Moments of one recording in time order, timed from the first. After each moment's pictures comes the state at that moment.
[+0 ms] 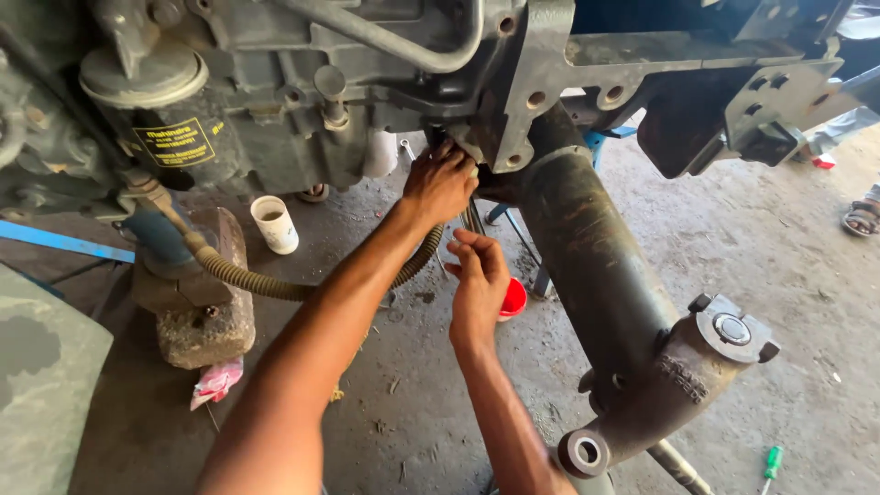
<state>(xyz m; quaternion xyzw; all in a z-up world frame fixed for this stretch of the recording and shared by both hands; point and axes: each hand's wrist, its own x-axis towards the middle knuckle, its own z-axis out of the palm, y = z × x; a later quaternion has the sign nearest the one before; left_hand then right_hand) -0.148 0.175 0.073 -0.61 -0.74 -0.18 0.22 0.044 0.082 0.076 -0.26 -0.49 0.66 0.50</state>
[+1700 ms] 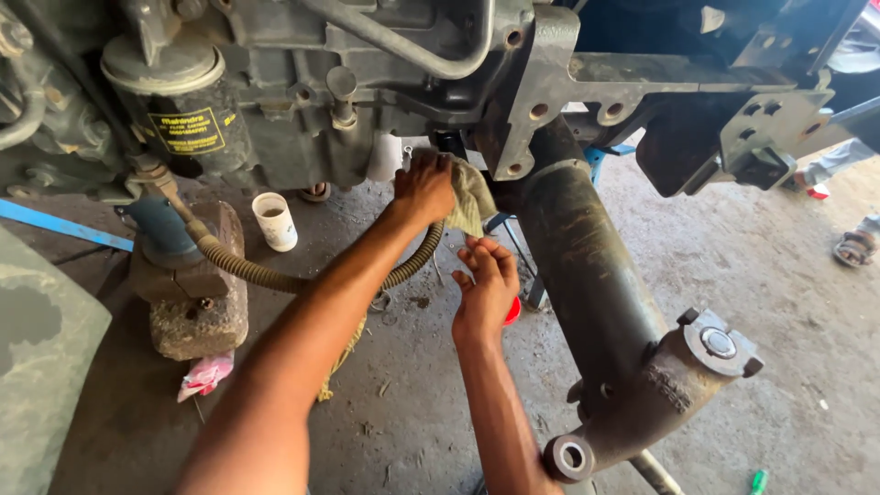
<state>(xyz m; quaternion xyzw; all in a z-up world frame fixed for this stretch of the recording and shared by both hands) -0.162 0.173 0.070 -0.50 -0.83 -0.22 0.14 0.050 0.103 0.073 -0.28 -0.34 0.75 0.49</state>
